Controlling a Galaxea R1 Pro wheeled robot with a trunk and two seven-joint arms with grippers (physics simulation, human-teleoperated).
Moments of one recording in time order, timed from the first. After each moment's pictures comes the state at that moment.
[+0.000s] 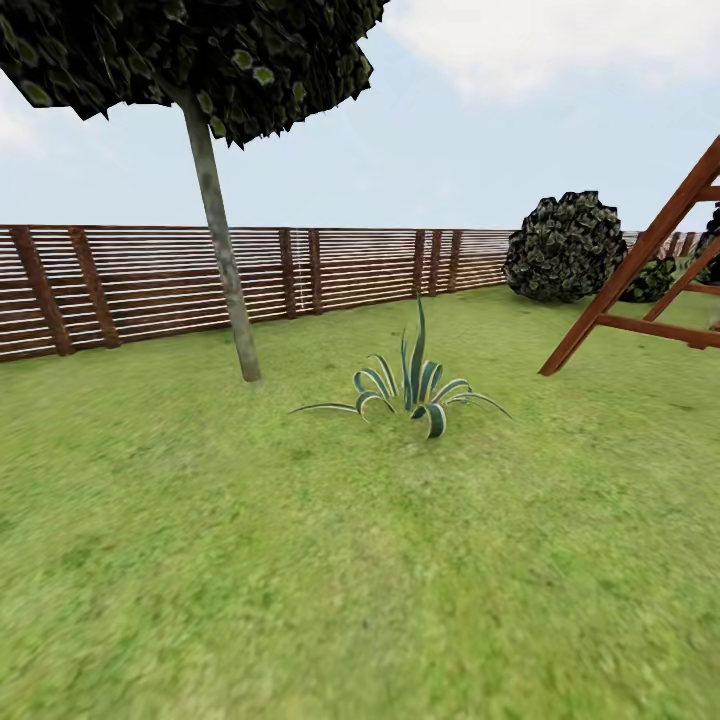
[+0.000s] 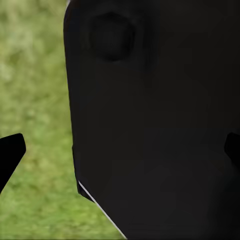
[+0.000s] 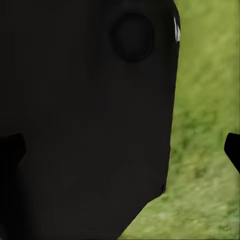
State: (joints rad) left arm 0.00 0.00 0.00 0.00 0.00 0.00 0.00; right arm 0.00 0.00 0.00 0.00 0.00 0.00 0.00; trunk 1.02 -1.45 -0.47
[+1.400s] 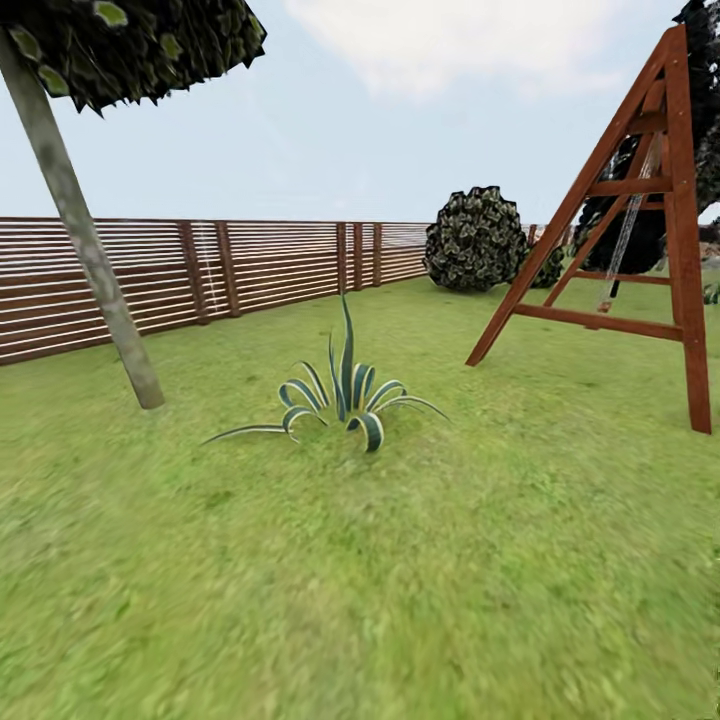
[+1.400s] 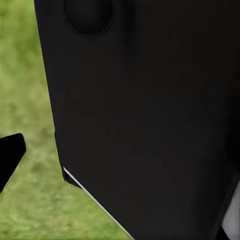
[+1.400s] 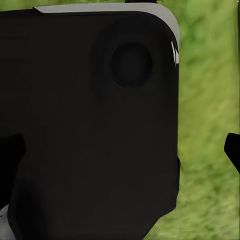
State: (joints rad) left arm 0.02 0.03 -0.01 0.00 -0.01 0.01 -0.12; right arm -0.06 -0.04 0.00 0.06 -0.08 -0.04 0.12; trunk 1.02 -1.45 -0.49
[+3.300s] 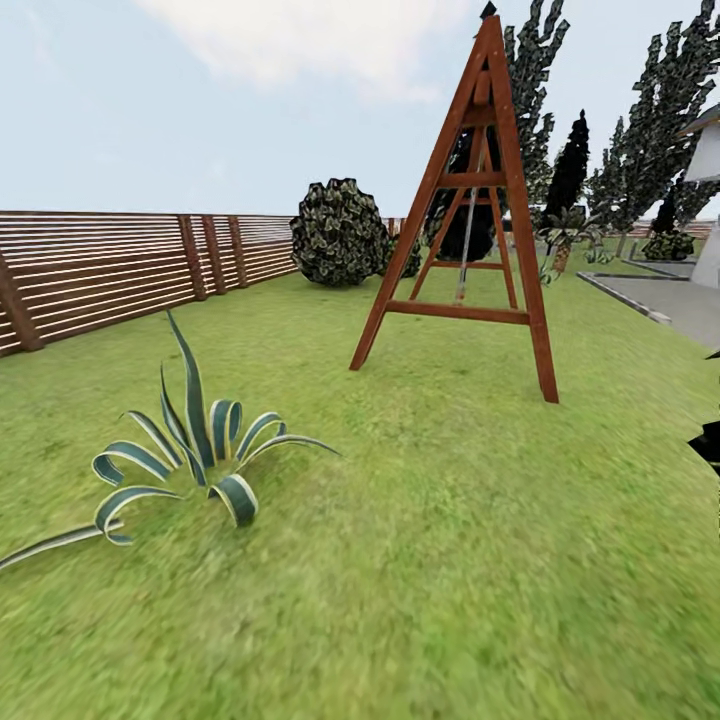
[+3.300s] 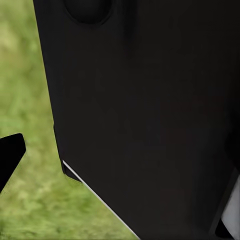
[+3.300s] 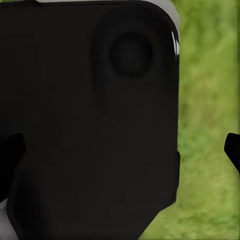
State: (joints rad) left arm 0.02 0.03 -0.01 0.00 -0.01 0.01 -0.12; right arm -0.06 -0.04 0.00 0.06 -0.08 -0.04 0.12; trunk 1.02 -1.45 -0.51
